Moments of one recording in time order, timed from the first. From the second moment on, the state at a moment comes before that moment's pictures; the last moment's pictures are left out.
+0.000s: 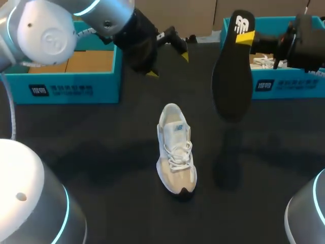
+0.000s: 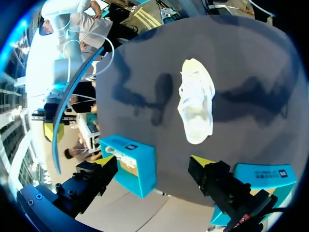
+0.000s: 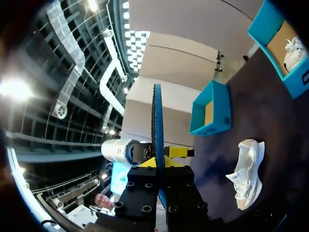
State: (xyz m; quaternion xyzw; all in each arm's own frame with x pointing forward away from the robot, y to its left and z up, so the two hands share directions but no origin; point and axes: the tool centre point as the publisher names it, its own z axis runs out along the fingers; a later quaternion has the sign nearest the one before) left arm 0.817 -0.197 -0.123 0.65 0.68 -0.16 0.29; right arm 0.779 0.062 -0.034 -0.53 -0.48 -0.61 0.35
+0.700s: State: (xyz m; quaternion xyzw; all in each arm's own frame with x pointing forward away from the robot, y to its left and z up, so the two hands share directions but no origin) left arm 0.800 -0.188 -0.084 0.60 0.62 -0.30 0.42; right arm 0.813 0.073 -0.043 -0.56 -0.41 -0.55 0.46
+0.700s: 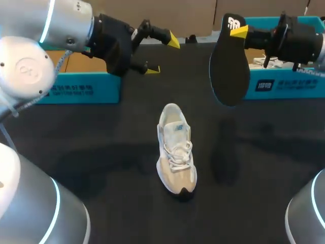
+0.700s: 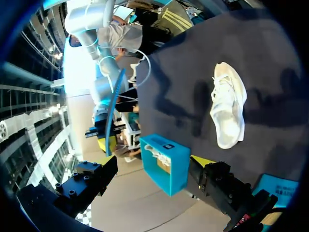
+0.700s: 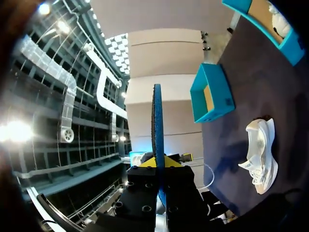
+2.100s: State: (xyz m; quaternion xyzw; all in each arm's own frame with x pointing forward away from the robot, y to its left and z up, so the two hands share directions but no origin) left arm 0.778 -0.214 -0.057 0.52 0.52 -0.45 0.51; right arm 0.847 0.137 -0.048 -0.62 -0.36 -0.49 0.50
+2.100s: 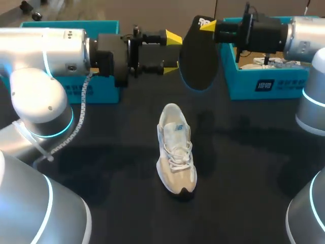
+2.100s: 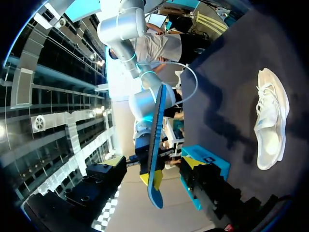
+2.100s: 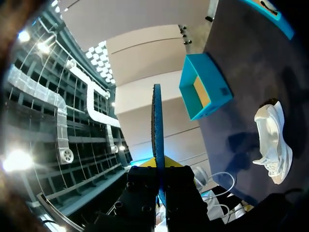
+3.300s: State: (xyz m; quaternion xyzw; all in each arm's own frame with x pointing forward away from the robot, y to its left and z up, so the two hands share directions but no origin) left arm 0.792 -0.233 -0.062 0.51 0.52 -0.46 0.51; right arm 0.828 0.161 -0.055 -0.58 -0.44 -0.51 0.46
